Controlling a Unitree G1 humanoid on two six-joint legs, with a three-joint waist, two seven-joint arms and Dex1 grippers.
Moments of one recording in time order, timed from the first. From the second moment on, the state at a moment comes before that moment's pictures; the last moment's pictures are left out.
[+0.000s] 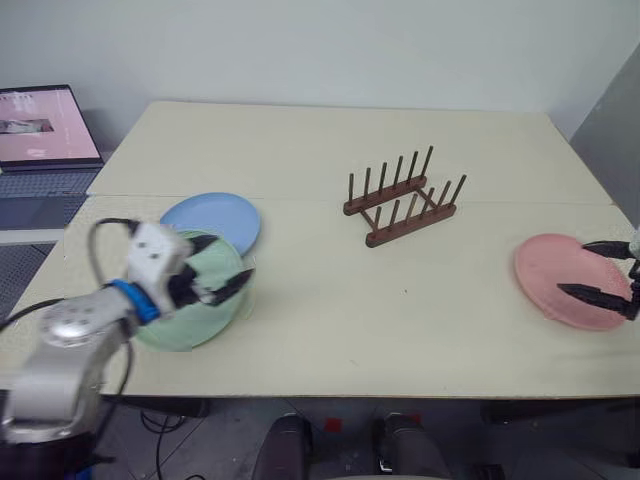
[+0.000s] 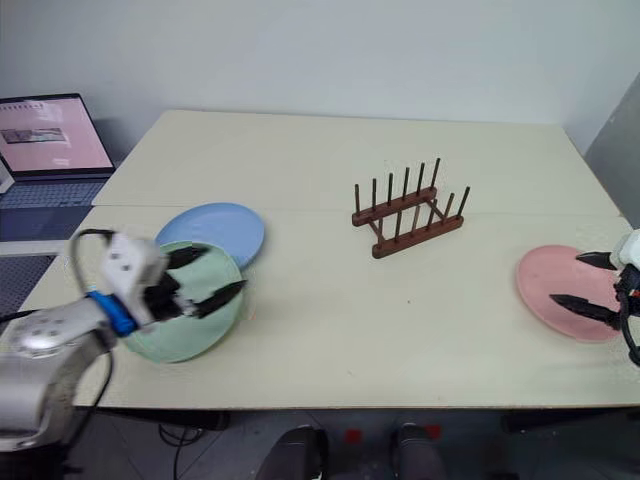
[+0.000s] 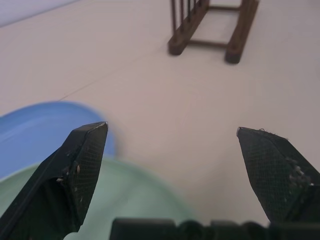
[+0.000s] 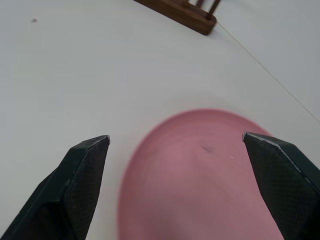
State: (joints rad) left arm -0.16 0.66 0.15 -0.43 -0.39 0.59 -0.68; right arm -0.05 -1.11 -0.41 0.13 0.35 0.20 1.22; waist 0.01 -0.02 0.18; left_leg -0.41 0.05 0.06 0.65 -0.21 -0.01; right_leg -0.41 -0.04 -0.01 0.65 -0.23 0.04
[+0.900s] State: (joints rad) left arm -0.82 0.07 -0.19 0.78 -0.08 0.14 -0.54; right arm 0.09 -0.92 -0.45 -0.65 0.63 0.71 0.86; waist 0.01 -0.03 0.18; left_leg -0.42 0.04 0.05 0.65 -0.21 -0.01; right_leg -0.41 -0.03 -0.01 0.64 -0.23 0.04
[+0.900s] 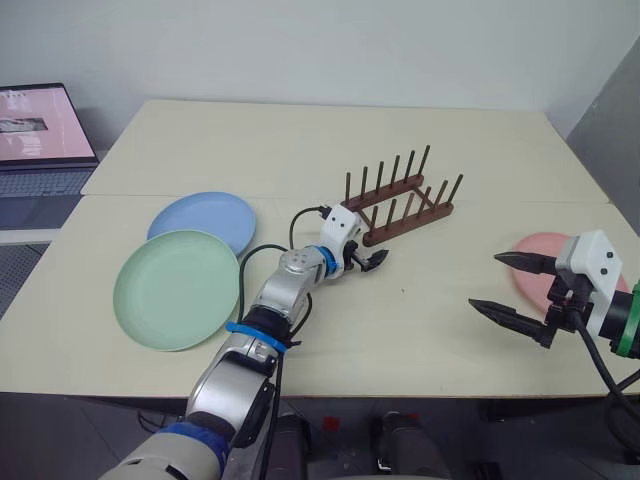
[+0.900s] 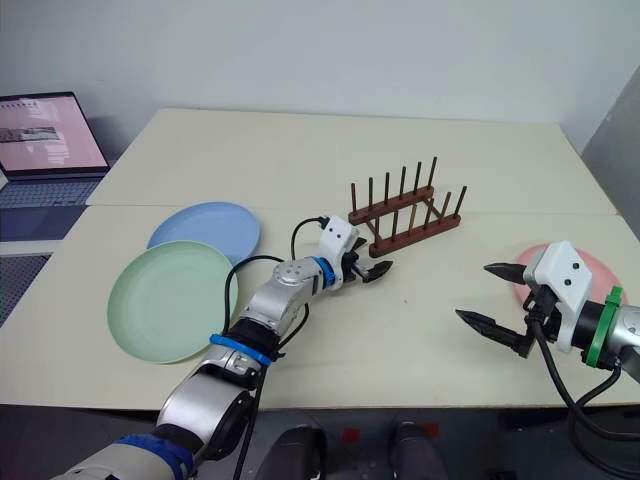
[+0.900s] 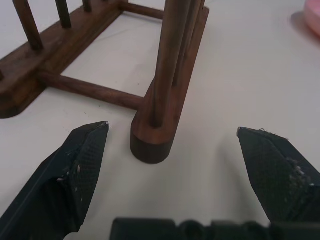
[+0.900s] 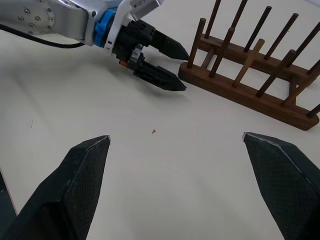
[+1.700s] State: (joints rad) left arm -0.74 0.14 -0.25 0.78 0.00 -0.14 -0.94; right arm 0.35 -0.94 -0.71 -0.66 0.61 0.67 0.95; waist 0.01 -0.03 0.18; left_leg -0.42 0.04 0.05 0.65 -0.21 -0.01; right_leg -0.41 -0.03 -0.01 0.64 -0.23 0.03
